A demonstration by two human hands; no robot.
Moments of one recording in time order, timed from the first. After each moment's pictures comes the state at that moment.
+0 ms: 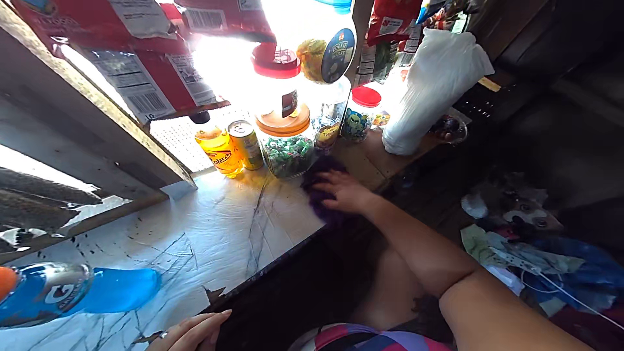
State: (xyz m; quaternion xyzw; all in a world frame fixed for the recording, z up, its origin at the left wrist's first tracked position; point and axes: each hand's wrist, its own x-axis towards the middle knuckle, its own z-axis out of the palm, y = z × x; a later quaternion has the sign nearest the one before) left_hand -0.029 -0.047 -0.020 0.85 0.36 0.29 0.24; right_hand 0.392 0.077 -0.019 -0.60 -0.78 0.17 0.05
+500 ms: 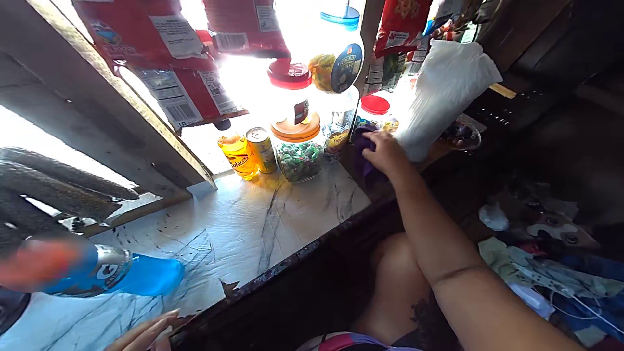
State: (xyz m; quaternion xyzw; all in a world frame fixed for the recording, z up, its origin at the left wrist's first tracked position) left_hand -0.052 -0.053 -0.019 0.79 0.37 0.47 0.09; right_hand 0.454 0.118 0.054 -0.76 -0.62 0.04 0.19
